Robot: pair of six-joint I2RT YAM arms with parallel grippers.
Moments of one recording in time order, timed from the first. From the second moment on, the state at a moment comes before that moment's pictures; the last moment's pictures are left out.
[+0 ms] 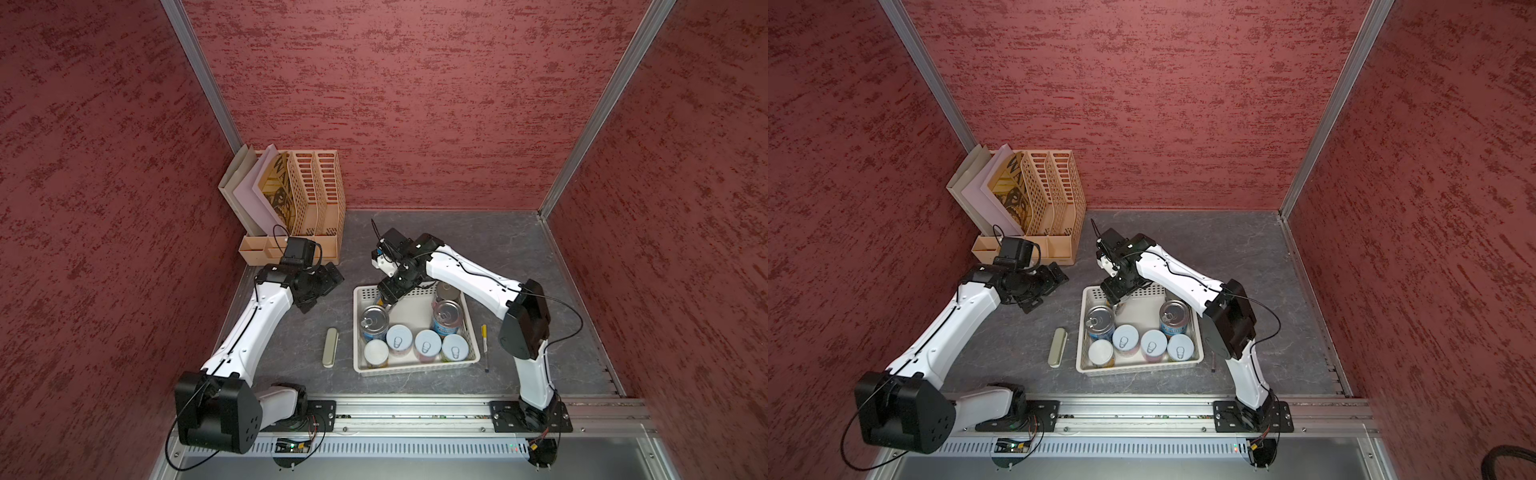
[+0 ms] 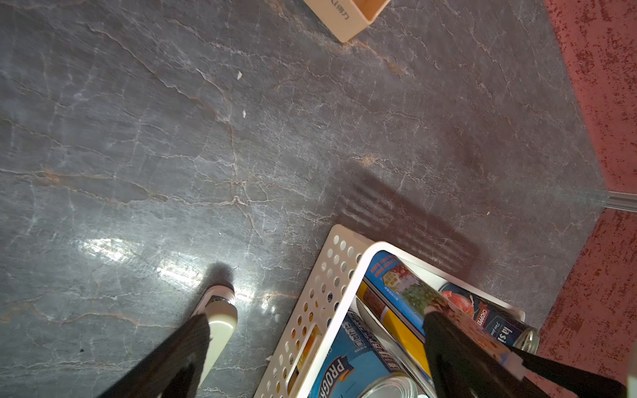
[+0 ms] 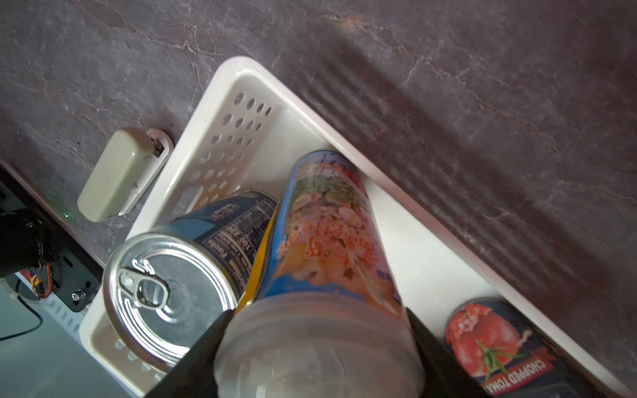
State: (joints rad) left arm -0.12 1.24 1.05 -0.92 0.16 -0.80; right arm 0.82 2.08 1.96 -1.15 -0.14 0.13
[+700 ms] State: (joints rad) left arm -0.12 1.24 1.05 -0.91 0.16 -0.80; right arm 0.87 2.17 2.05 -1.08 -0.13 0.18
